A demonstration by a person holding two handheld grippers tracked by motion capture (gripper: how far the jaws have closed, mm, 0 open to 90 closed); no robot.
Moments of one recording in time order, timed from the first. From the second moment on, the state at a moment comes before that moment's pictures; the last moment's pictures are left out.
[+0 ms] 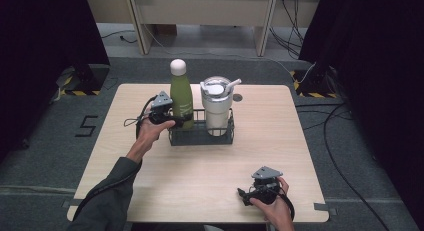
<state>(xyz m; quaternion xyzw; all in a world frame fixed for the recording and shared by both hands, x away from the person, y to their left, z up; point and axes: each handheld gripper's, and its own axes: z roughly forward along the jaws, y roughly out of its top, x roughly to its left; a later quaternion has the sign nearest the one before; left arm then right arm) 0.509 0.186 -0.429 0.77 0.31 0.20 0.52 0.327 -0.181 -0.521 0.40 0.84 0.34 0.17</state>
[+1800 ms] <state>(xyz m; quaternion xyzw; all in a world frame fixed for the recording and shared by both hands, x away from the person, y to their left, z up) 0.503 0.191 -0.448 0.77 0.32 0.19 0.52 0.327 -0.181 -0.521 0.40 0.84 0.34 0.17</state>
